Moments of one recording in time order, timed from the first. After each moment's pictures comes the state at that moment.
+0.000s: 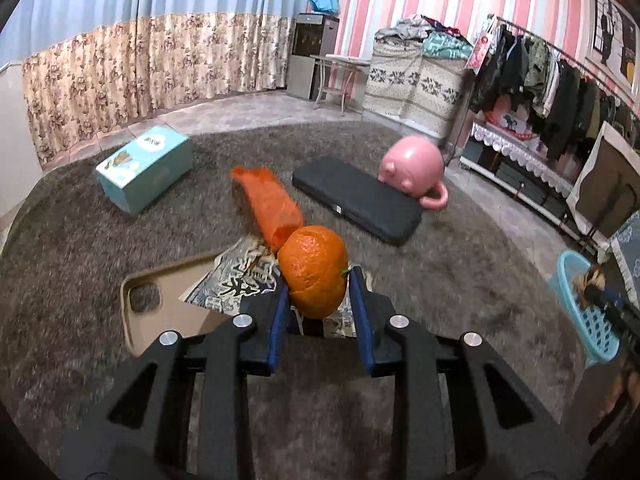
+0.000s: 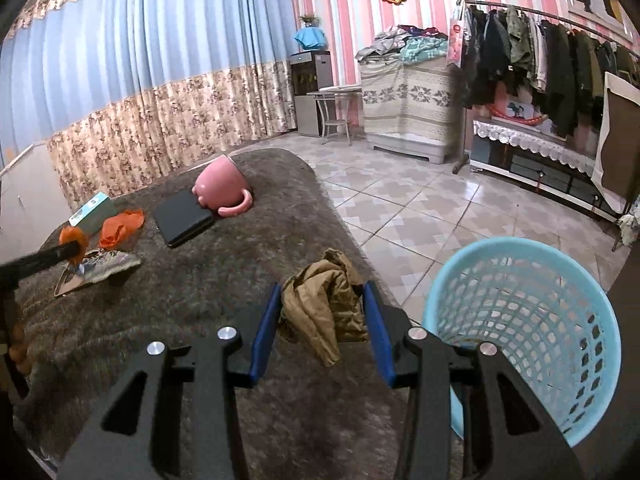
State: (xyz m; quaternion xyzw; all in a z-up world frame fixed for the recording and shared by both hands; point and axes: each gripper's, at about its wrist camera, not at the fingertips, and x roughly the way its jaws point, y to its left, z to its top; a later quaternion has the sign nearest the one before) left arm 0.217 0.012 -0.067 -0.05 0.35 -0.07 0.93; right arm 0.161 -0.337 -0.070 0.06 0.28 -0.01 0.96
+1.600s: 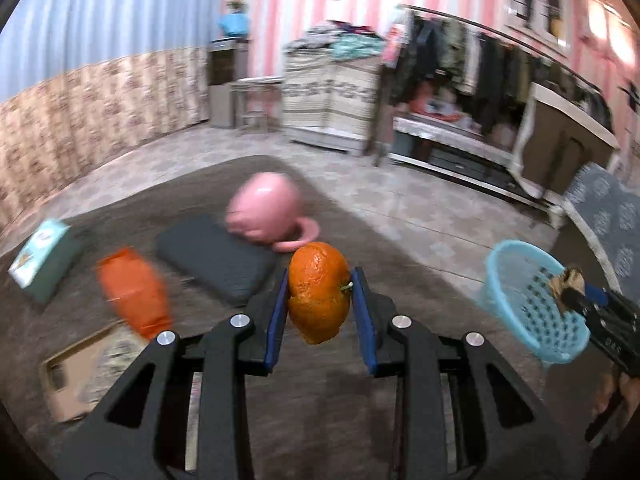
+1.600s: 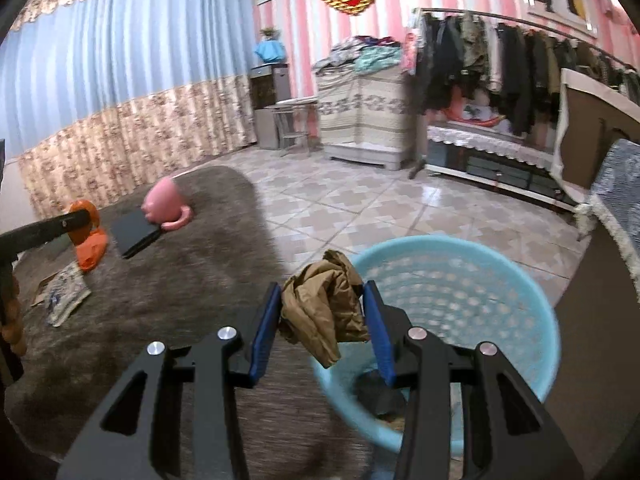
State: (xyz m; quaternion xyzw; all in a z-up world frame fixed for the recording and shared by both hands) left arm 0.237 -0.129 -0.027 0.02 0.29 -0.21 0.93; right arm 0.114 -0.413 -0.057 0.06 0.26 -0.10 0.96
